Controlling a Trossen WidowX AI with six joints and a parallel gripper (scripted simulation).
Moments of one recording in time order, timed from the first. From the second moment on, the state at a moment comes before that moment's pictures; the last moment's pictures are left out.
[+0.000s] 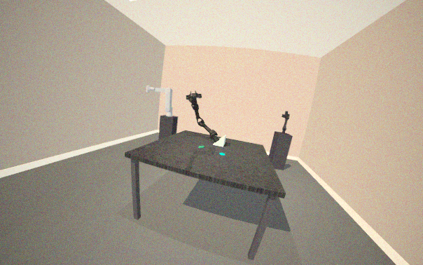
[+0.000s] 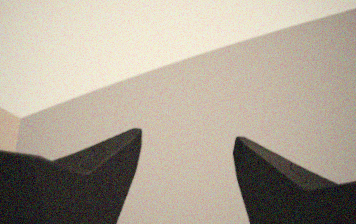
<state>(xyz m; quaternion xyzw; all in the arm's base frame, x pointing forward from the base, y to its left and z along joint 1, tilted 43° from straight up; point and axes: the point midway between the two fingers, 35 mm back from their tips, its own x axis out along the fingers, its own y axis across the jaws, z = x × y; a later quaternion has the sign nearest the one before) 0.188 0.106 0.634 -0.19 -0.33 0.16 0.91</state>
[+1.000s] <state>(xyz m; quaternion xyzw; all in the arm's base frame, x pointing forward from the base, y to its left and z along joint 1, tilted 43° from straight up) 0.354 0.071 0.375 0.00 0.24 -0.02 0.97</state>
